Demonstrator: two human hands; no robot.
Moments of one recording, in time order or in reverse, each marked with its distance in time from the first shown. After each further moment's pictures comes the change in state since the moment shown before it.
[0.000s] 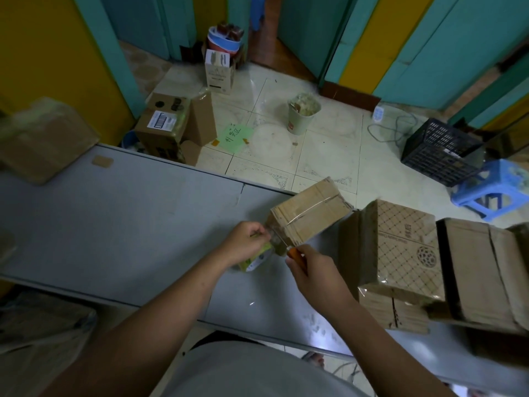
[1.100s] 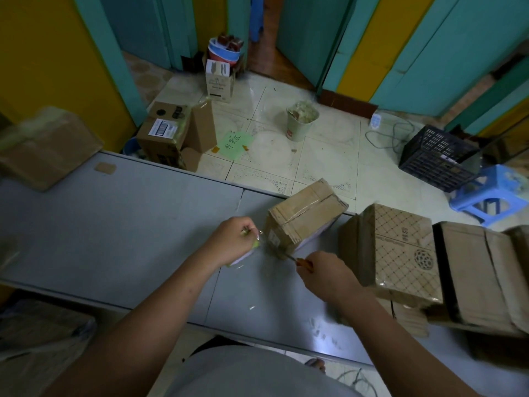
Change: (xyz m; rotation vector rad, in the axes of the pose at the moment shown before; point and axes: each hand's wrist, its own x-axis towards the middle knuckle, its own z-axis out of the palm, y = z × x) left_hand -0.020 0.019 -0.039 0.263 0.074 0.091; right_hand 0.023 0.025 -0.010 -0.312 -0.166 0.151
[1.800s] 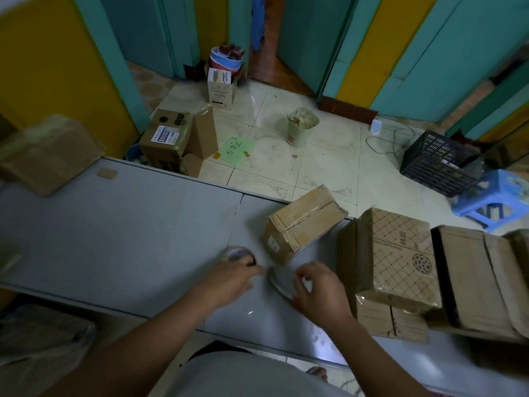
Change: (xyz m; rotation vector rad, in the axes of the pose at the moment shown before) left_hand -0.041 -0.035 0.042 0.683 -0.249 0.322; right_hand -0.022 0.010 0.036 0.162 0.319 -0.235
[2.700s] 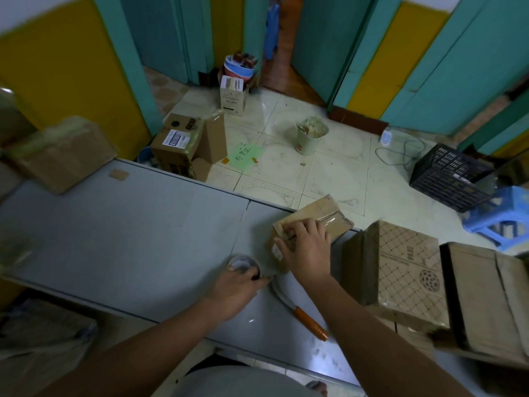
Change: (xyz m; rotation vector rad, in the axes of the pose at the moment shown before) left_hand -0.005 0.024 -0.005 0.295 0.116 0.055; right_hand 0.096 -0.033 0.003 -0.180 0.177 -0.008
